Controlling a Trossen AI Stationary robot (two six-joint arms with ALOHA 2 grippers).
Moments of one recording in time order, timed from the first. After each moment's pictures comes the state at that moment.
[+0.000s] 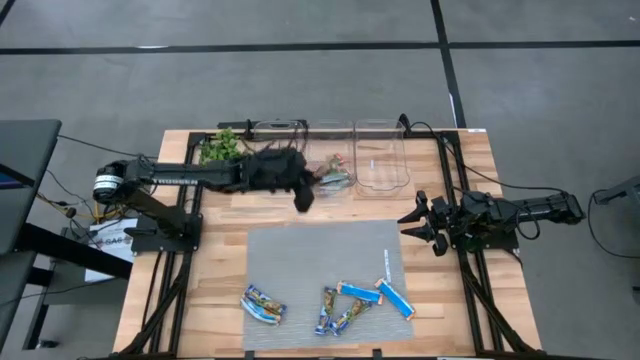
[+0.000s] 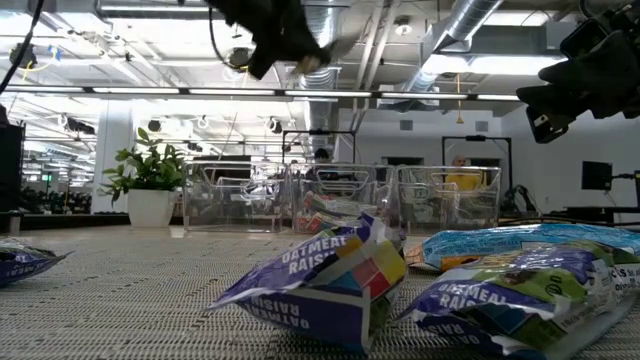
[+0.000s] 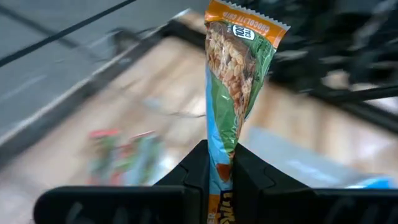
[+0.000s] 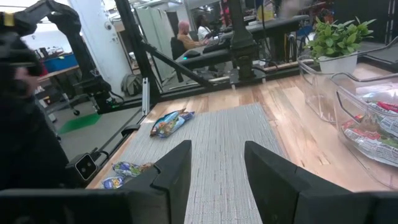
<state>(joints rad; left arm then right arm) 0.15 1.42 1.12 -0.16 -0.14 -0.30 0.10 0.10 0.00 0.03 -0.10 0.21</state>
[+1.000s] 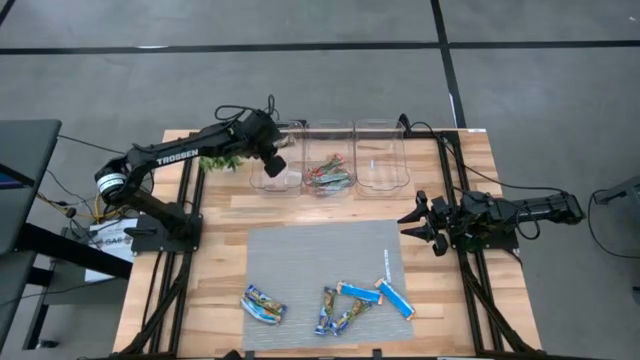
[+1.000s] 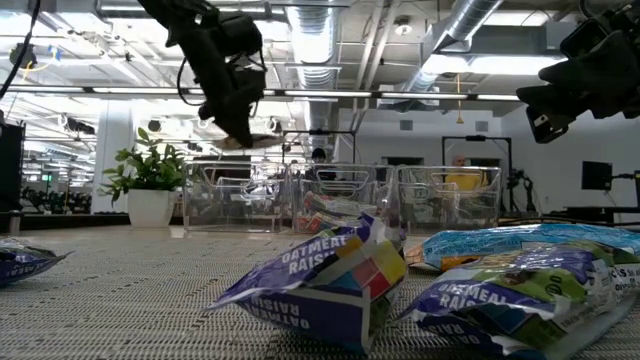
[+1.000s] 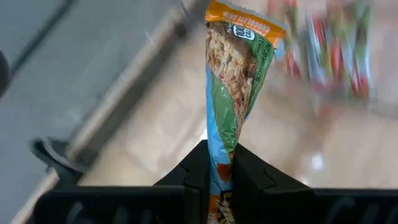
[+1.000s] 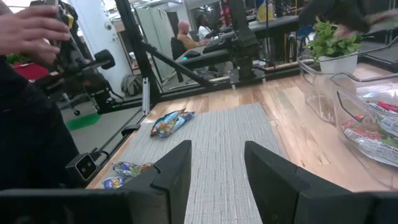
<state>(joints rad) 0.58 1.44 1.11 -0.60 -0.13 0.04 0.10 0.10 0.00 0.03 -0.10 0.21</state>
